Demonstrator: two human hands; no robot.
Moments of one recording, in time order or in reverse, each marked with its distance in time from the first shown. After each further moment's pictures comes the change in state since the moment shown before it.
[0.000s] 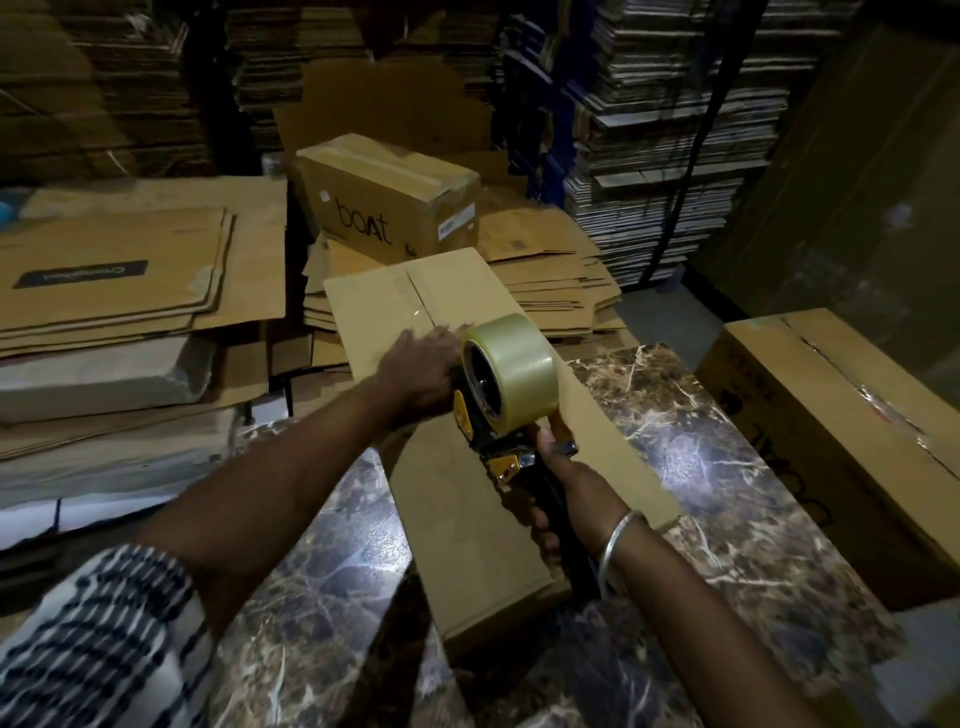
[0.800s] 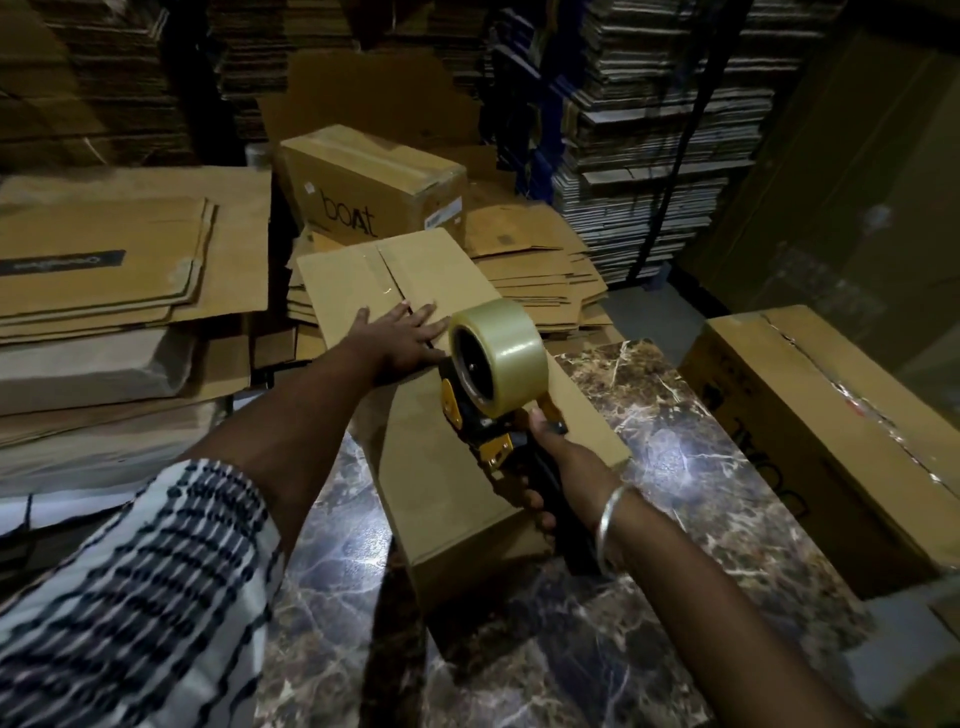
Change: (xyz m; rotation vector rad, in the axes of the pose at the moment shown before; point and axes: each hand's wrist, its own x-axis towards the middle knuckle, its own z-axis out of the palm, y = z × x) left_hand 0.024 -0.028 -0.008 0.138 -0.240 -0.115; right_hand -0.001 -0.013 -0.012 0.040 -0.055 0.031
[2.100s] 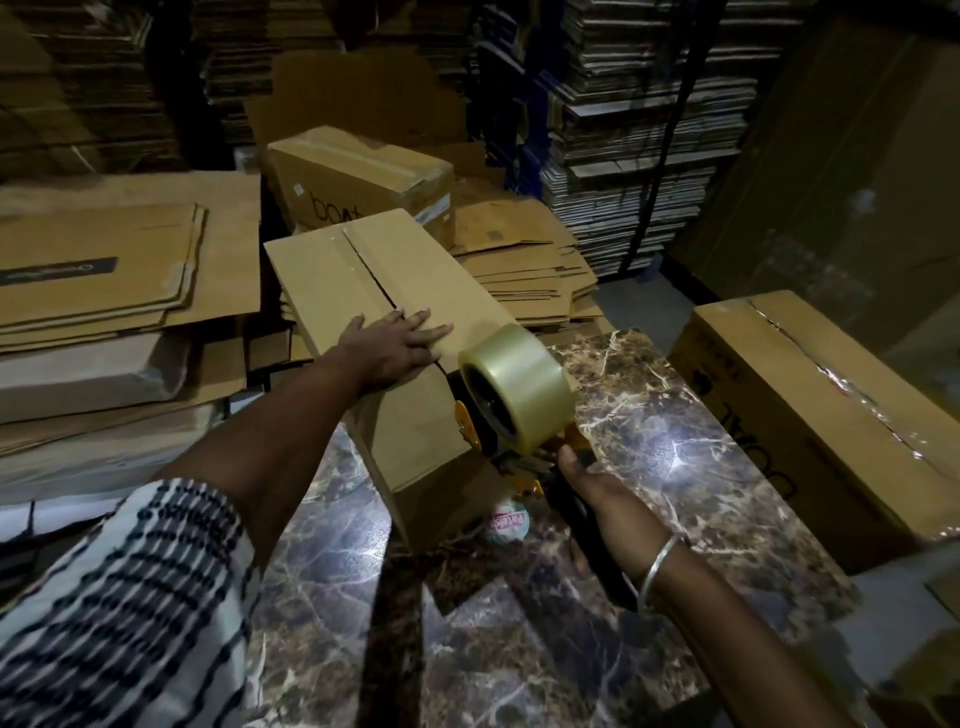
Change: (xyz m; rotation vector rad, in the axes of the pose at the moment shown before) left_hand -0.023 0.012 0.001 0.014 0.054 0.069; right_hand -0.034 0.041 -0.038 -0.162 0.066 -0.219
